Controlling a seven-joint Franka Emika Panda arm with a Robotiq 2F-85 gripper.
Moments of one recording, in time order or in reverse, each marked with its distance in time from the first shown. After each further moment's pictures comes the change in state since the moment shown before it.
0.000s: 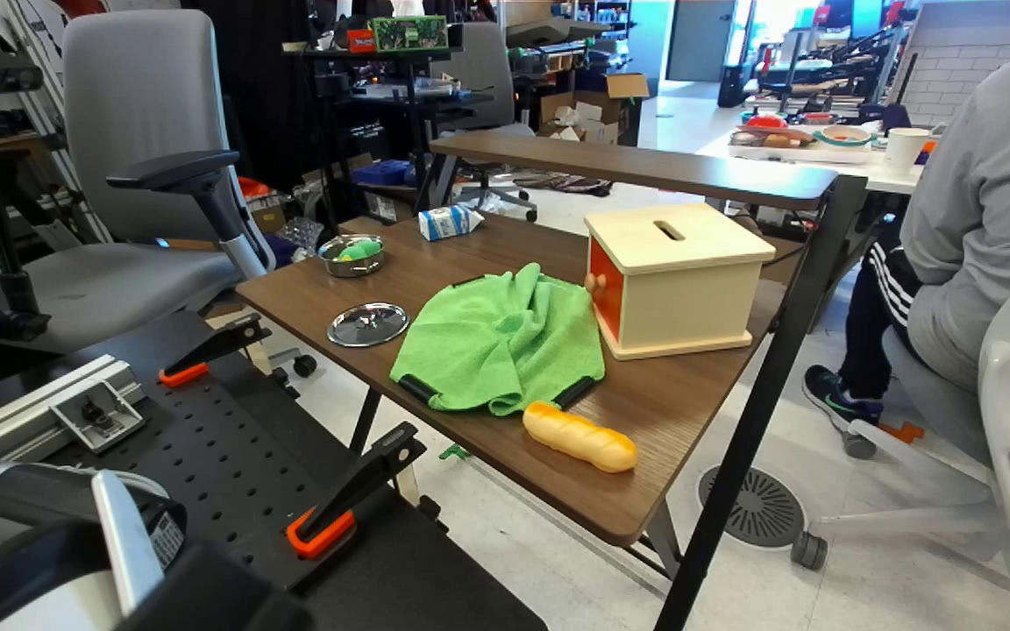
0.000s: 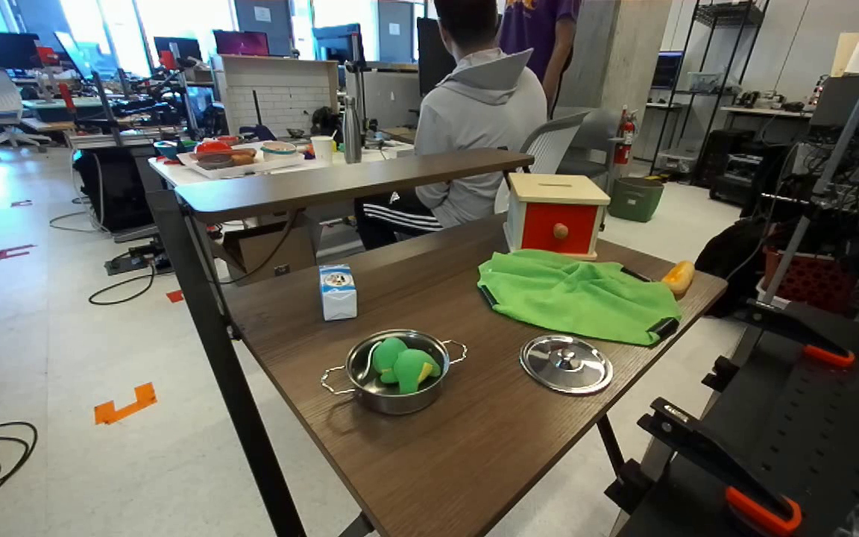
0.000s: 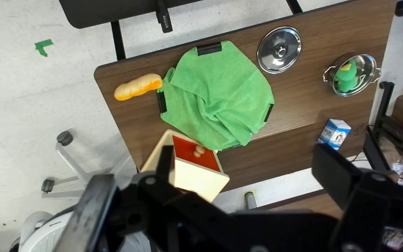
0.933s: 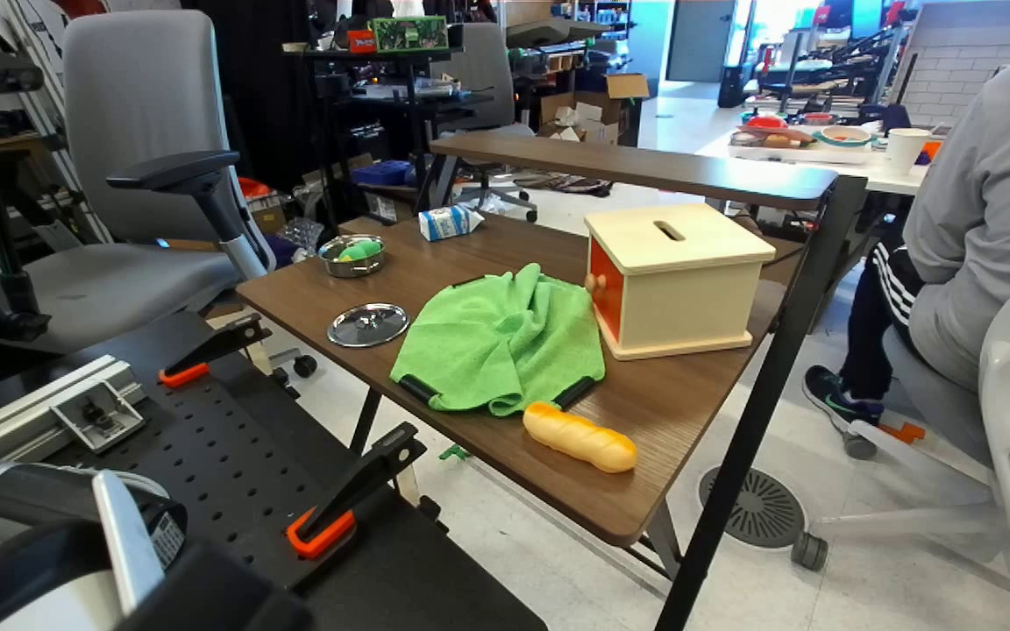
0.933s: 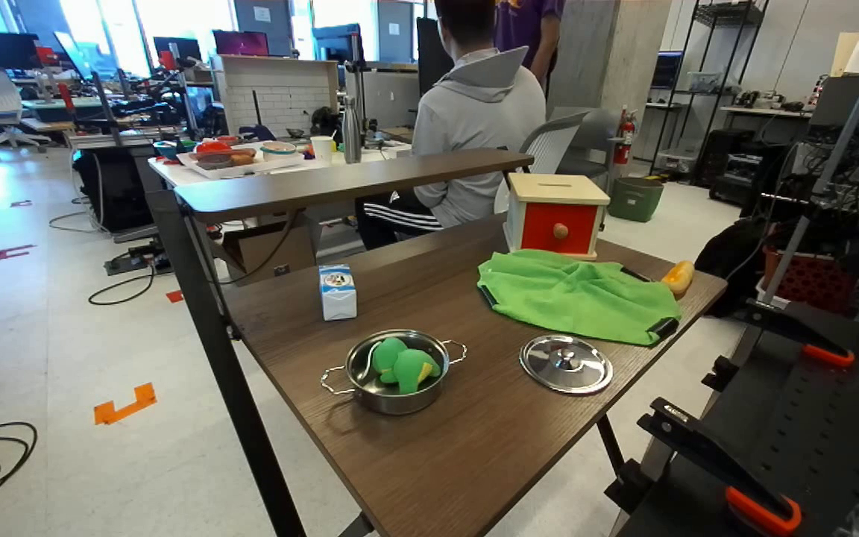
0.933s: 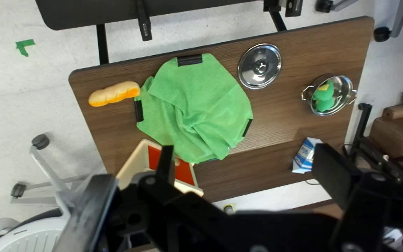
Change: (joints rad) arm 0.048 0.005 0.025 -0.015 0.036 -0.014 -0.030
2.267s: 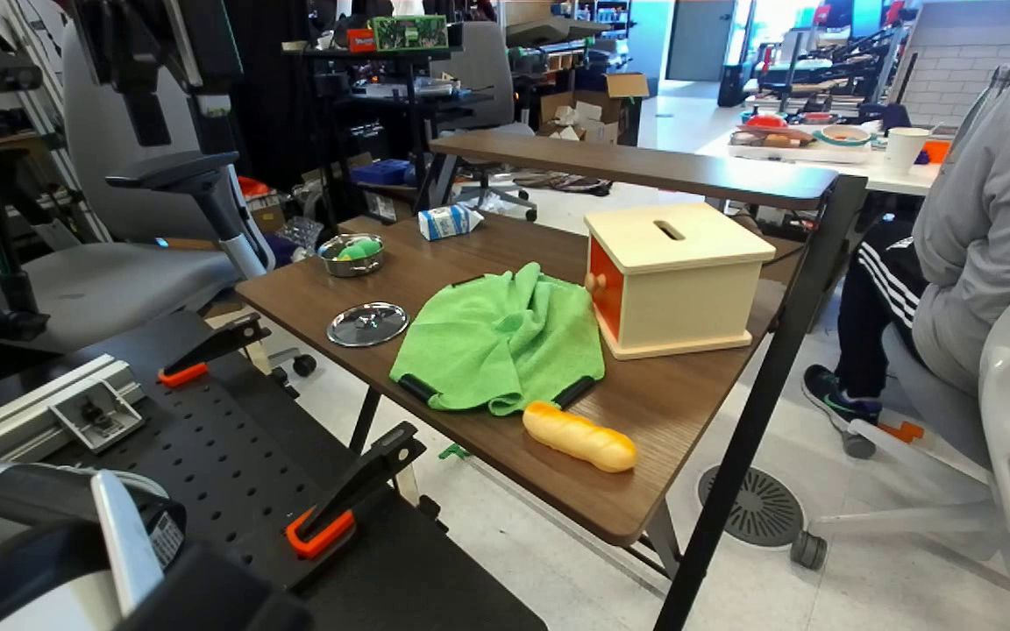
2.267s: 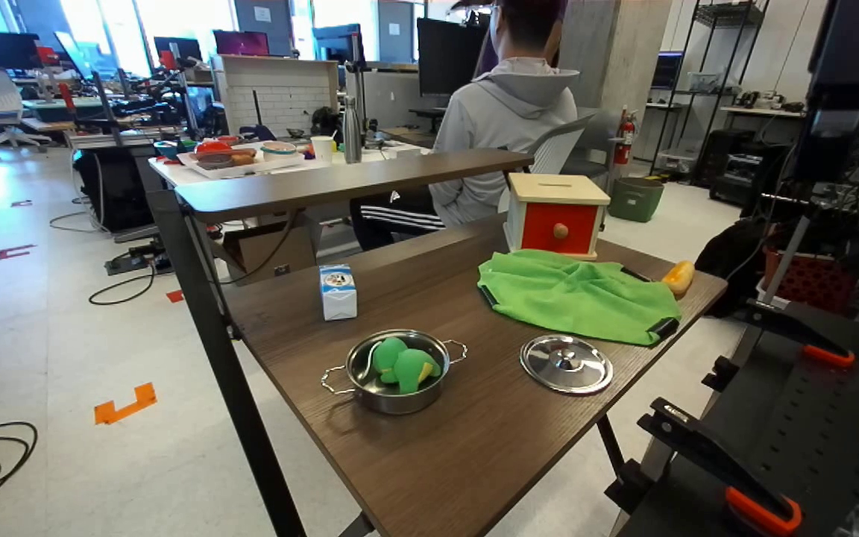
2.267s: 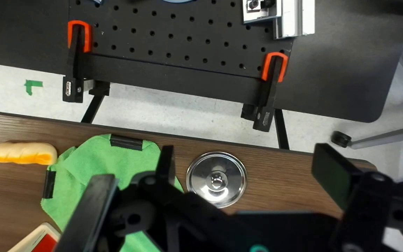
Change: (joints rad) arm 0.180 0.354 0.340 -0.045 -0.031 0.095 0.195
